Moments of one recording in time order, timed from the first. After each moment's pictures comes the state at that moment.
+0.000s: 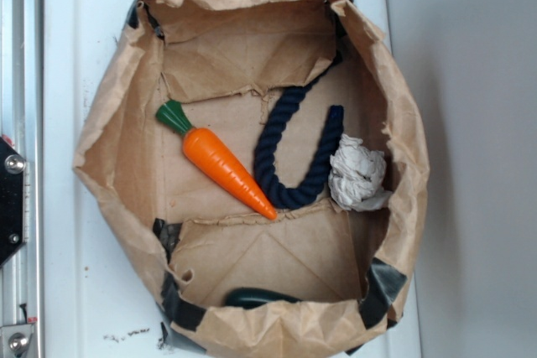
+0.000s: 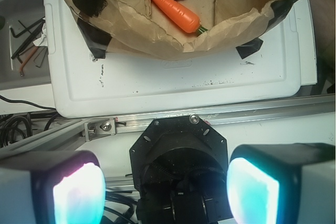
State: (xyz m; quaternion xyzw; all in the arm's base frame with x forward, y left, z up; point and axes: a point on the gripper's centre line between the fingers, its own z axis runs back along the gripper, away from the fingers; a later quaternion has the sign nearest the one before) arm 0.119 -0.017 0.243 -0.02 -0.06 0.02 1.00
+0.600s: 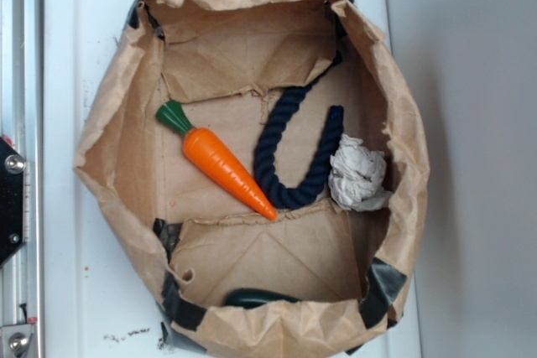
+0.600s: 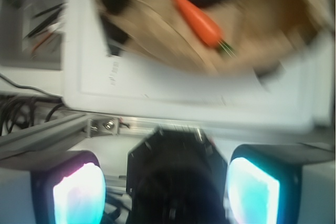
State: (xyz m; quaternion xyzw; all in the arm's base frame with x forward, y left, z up) arm 0.156 -0.010 0.227 -0.03 -0.05 -0.08 0.99
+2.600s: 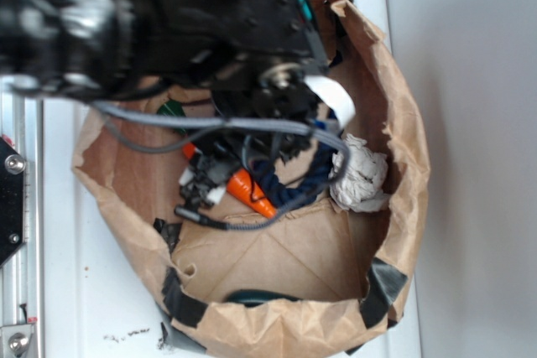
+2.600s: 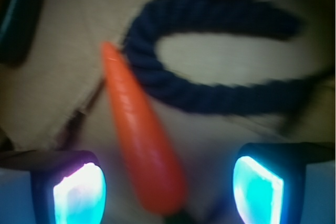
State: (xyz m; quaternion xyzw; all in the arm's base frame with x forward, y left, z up) arm 0.277 0.042 0.064 -0.05 -0.06 -0.25 0.97
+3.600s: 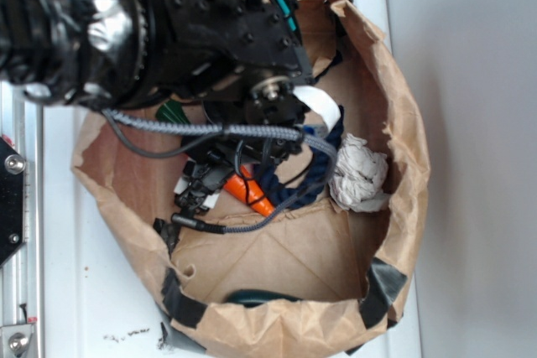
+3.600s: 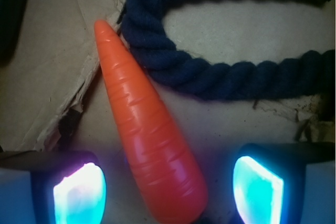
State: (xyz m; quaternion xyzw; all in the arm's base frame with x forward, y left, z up) arm 0.269 0.039 0.052 -0.03 -0.04 -0.22 0.97
